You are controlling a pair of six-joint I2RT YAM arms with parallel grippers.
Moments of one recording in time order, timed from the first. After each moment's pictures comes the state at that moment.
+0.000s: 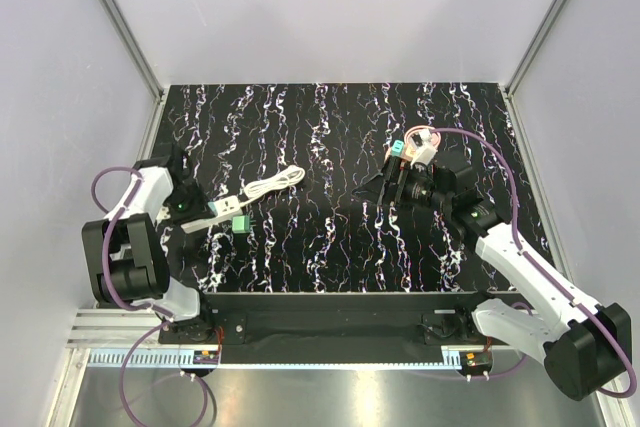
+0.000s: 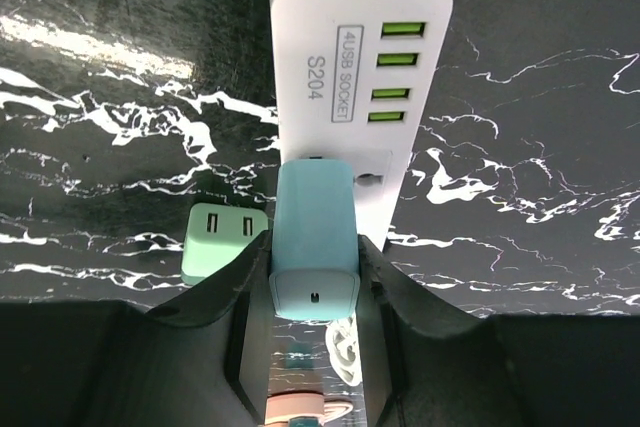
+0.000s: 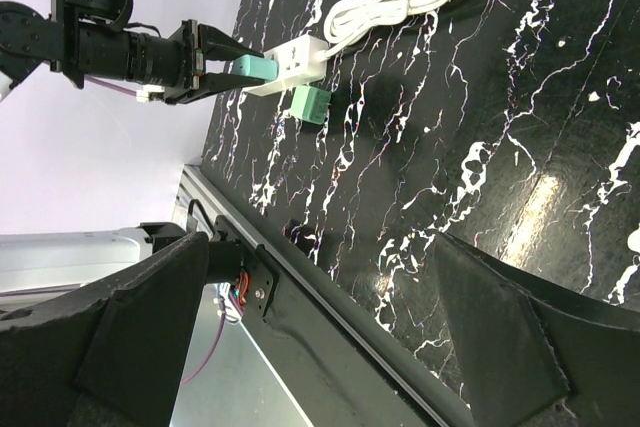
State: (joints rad) left arm 0.17 1.53 0.98 -0.94 0.01 -1.81; right arm 0.46 1.01 0.77 -0.14 -0.46 0.74
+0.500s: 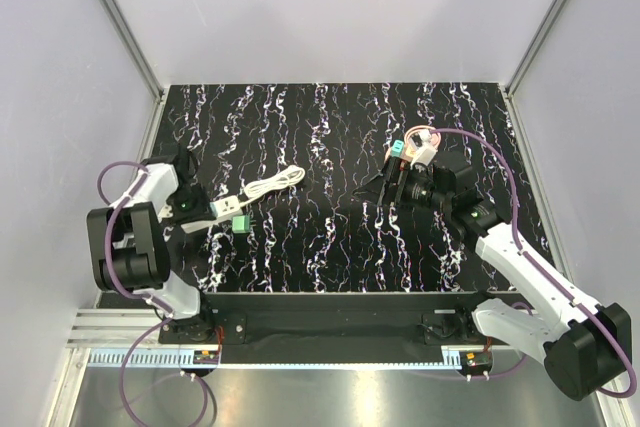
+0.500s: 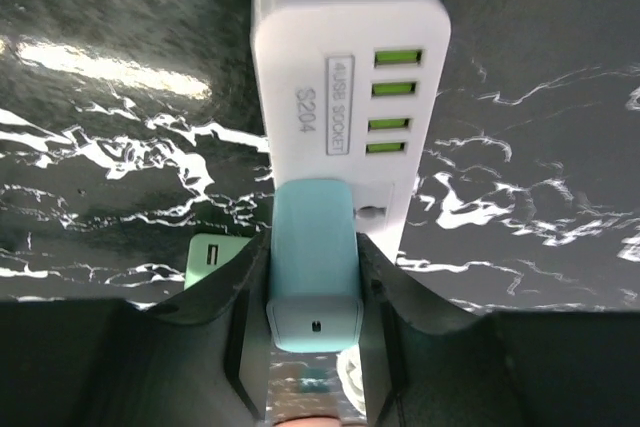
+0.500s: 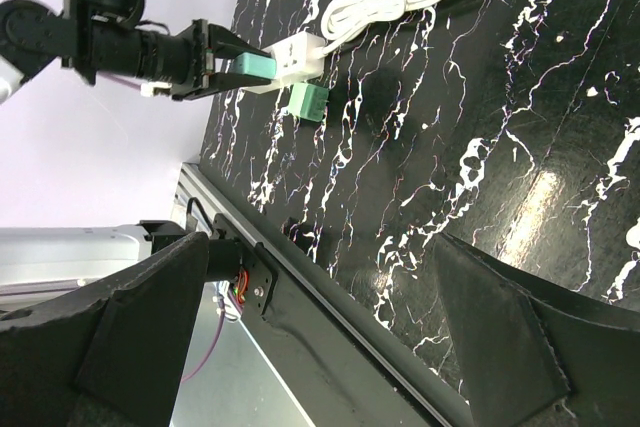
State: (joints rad) left arm 0.16 1.56 0.95 -0.89 -0.02 -1.78; right arm 0.46 1.01 0.77 -0.15 -0.46 0.74
